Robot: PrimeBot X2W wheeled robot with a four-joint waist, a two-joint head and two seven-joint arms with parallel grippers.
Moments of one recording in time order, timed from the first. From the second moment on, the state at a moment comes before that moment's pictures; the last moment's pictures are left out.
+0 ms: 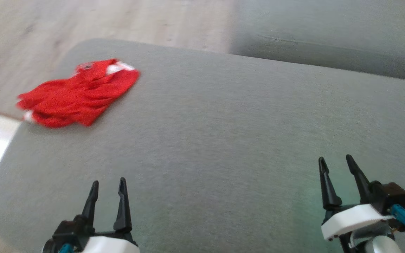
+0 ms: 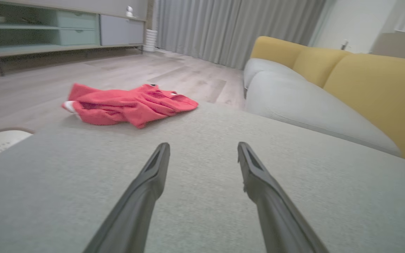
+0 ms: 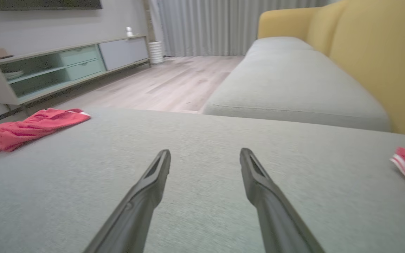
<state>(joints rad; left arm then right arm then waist) 0.05 0.22 -0.39 0.16 -0.51 0.17 -0.25 0.06 -0.04 0.00 0.17 0.11 0.13 -0.11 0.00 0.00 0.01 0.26</state>
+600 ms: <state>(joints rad) 0.10 0.24 -0.32 0.10 -0.52 0.20 -0.25 0.02 -0.04 0.12 0.18 0.11 0.13 -0.10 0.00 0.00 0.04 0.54</state>
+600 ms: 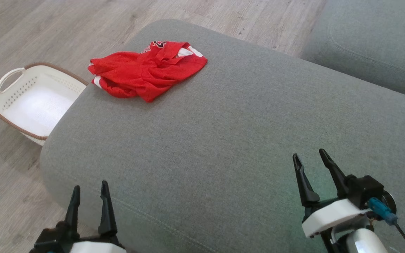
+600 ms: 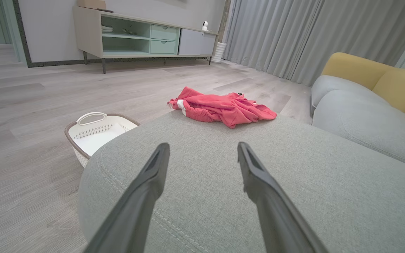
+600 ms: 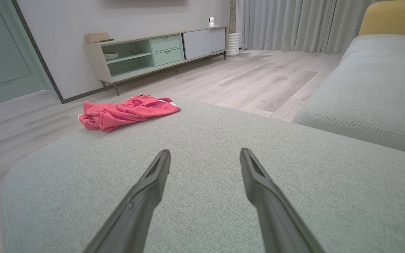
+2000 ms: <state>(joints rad) -0.94 0.43 -0.22 0.70 -0.55 -0.01 0.10 -0.22 -0.06 0.02 -0.35 -0.17 0.13 0.16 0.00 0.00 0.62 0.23</state>
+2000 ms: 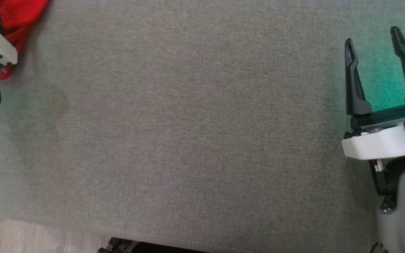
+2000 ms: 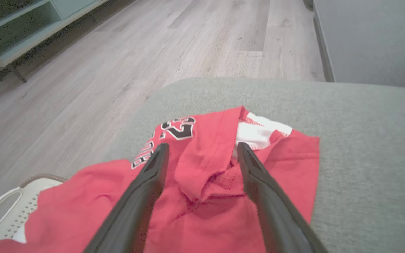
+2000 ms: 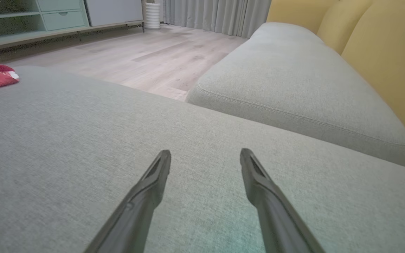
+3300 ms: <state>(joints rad) -1.01 0.29 -0.44 0.69 -0.52 -0.12 -0.03 -0.13 -0.05 -0.03 0.00 0.07 0.13 -0.07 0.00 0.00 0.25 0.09</state>
